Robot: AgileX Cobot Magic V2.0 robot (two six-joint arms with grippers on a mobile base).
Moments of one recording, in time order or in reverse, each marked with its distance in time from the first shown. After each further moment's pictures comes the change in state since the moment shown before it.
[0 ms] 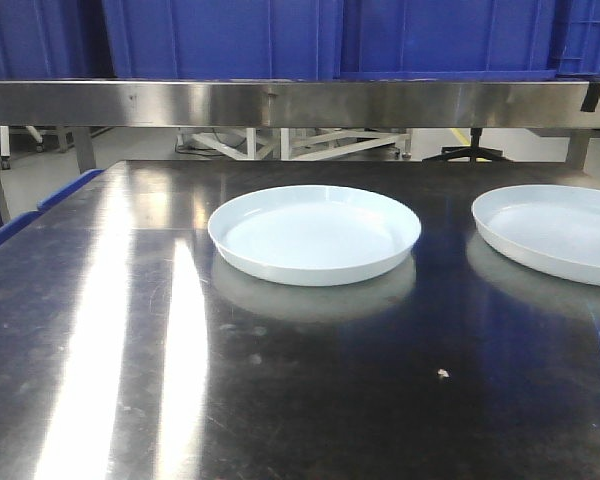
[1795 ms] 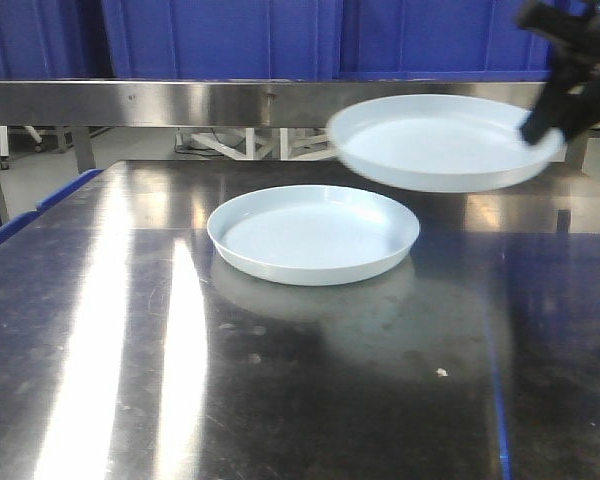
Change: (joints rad) left arm 0.000 0.000 0.000 0.000 0.002 0.000; right arm 0.169 -0.043 -0.066 0.429 0.015 -0.147
